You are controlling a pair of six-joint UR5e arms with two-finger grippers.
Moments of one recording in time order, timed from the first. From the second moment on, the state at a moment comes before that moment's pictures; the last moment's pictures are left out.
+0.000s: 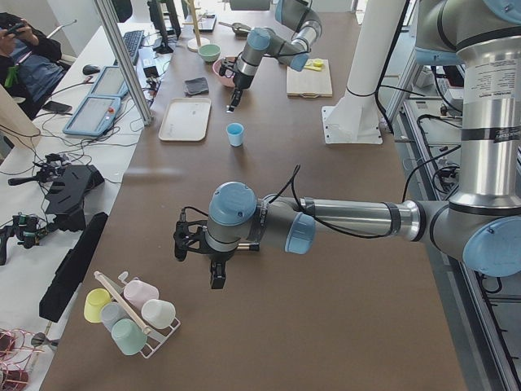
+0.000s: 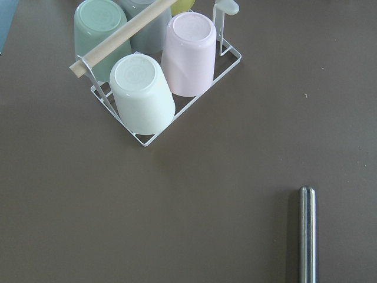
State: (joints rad) left arm -1.67 -1.50 -1.69 -1.80 -2.37 -0.27; right arm 0.50 -0.47 1.33 -1.46 1.55 1.25
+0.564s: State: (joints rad) left arm -1.67 -1.50 -1.68 -1.80 -2.37 -0.27; right arm 0.47 -0.49 1.29 -1.38 1.52 1.25
